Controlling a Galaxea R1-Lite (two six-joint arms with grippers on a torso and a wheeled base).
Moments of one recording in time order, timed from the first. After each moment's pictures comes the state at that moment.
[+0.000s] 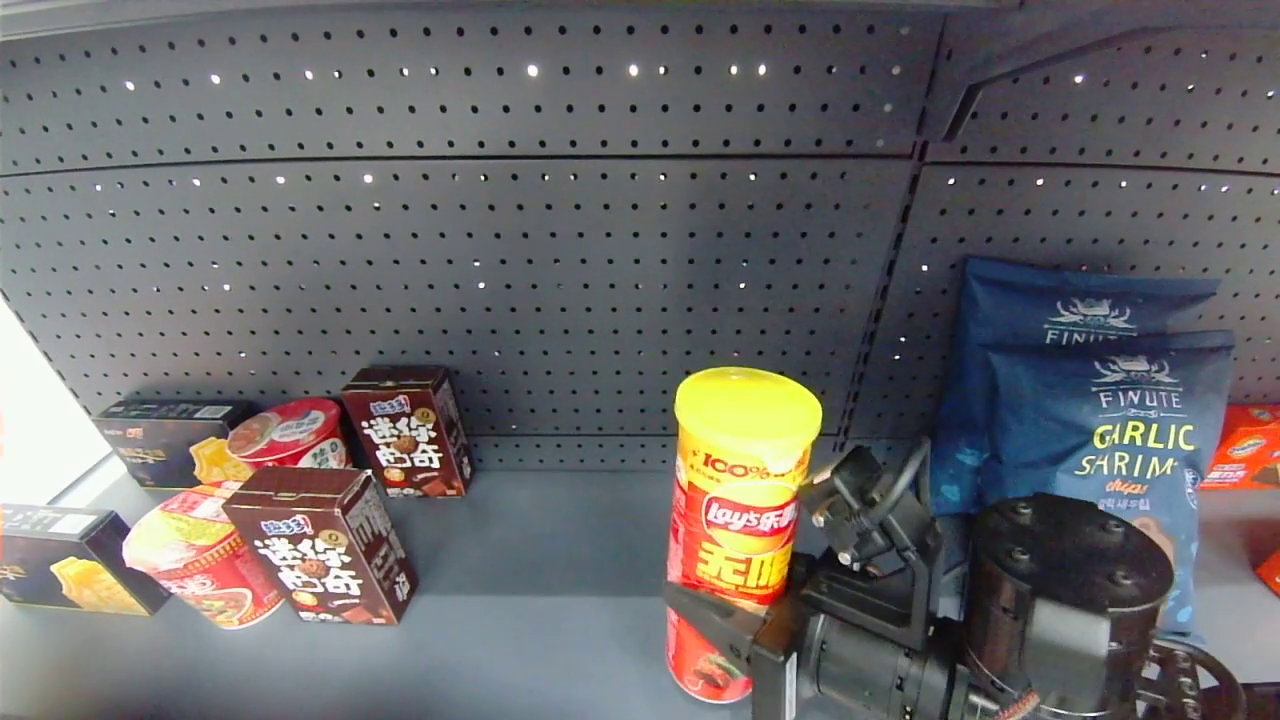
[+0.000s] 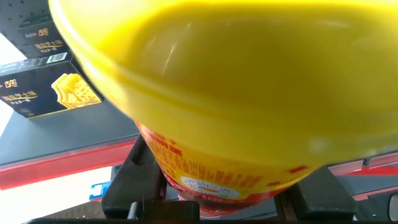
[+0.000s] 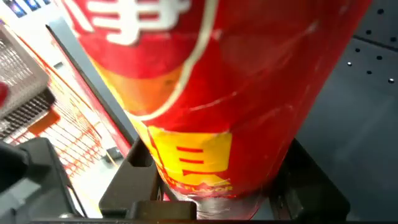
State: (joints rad) left arm 0.07 0.22 -0.52 0.51 -0.21 0.16; right arm 0.97 1.71 -0.52 -1.03 -0.07 0.16
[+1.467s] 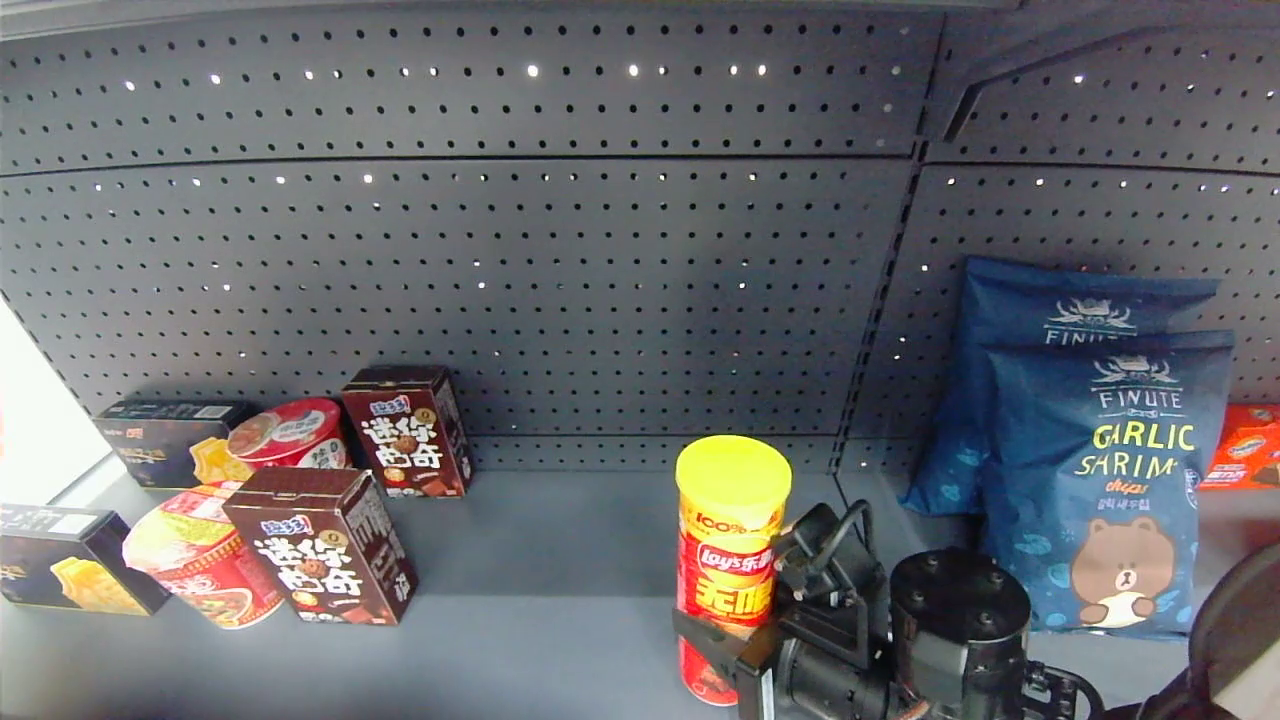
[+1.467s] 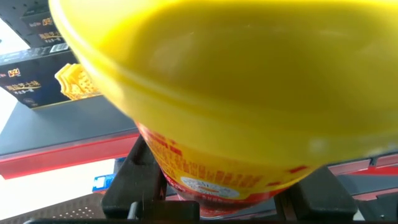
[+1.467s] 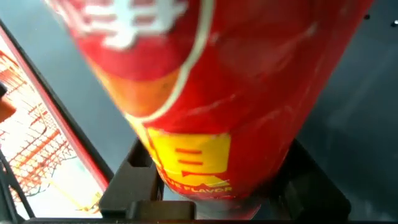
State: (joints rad) left arm 0.07 0.20 -0.49 0.51 -0.18 0.15; right arm 0.89 1.95 -0.43 -1.30 -0.06 0.15
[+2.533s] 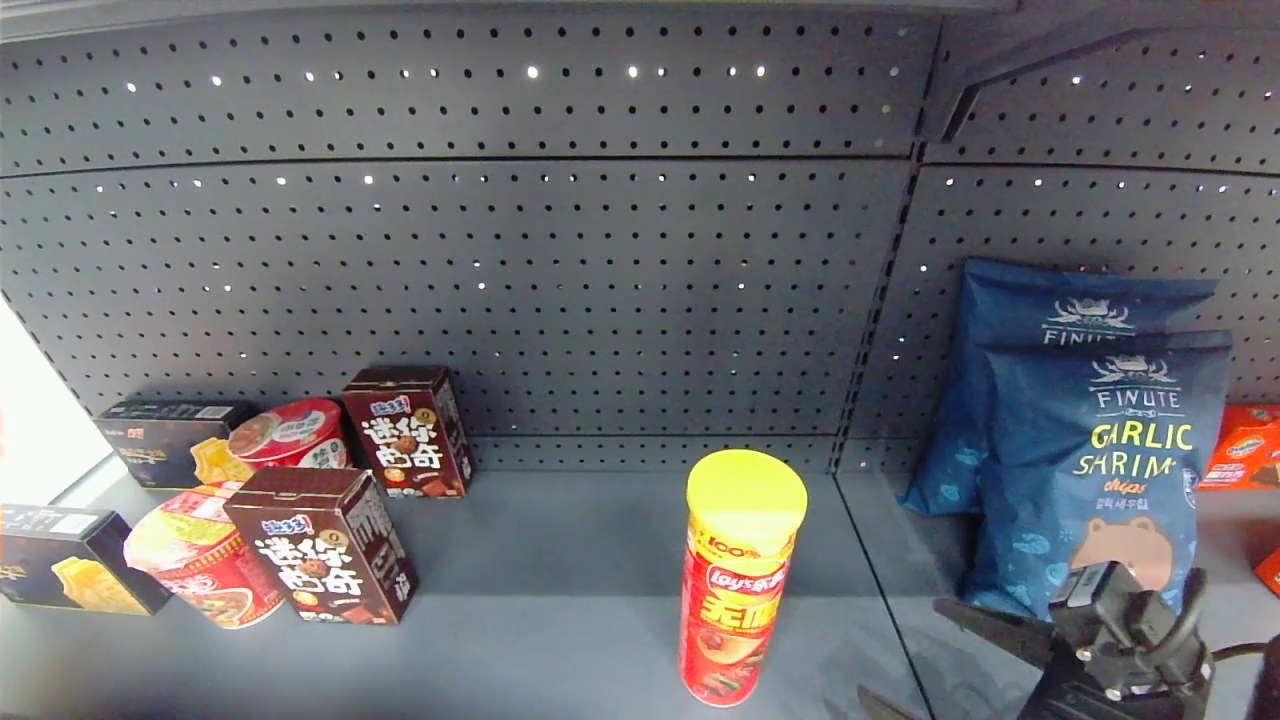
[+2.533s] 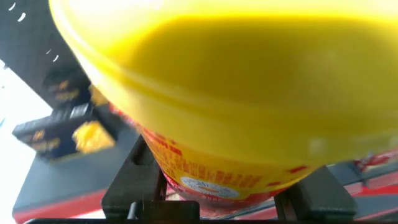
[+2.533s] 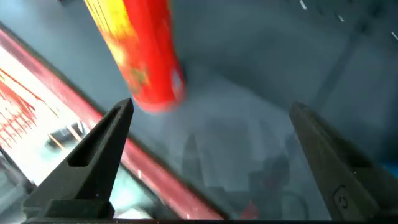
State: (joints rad) left arm 0.03 0.38 -0.76 0.47 -0.28 0.17; right arm 0.78 1.46 -0.02 -1.19 -0.11 0.04
